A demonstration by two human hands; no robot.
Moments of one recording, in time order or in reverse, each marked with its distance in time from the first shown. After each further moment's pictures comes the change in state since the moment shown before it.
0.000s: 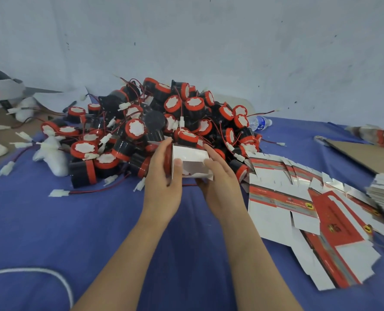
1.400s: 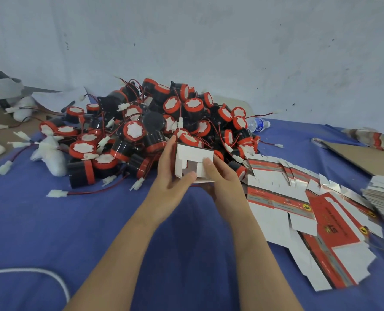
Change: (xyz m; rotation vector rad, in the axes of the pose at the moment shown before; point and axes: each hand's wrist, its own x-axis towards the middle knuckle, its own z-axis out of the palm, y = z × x) left_hand -0.001 0.006 -0.003 -0.219 -0.290 -0.057; right_hand -0.003 -0.005 -0.016 -0.396 -0.086 -0.121
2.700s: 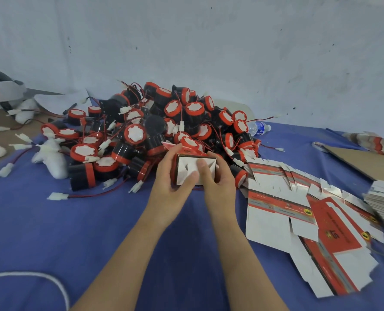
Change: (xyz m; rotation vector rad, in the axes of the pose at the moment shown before) left_hand 0.002 -0.003 0.003 0.036 0.140 -0.015; right_hand 0.002 0.007 0.022 -0.151 0.273 -0.248
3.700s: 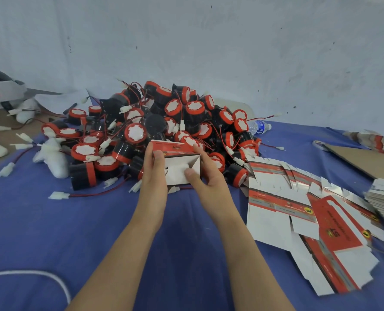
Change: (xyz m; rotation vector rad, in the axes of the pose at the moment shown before) left_hand 0.012 -0.004 -0.008 -0.222 0.173 -0.128; right_hand 0.001 0.003 -0.004 0.000 -0.396 -0.010
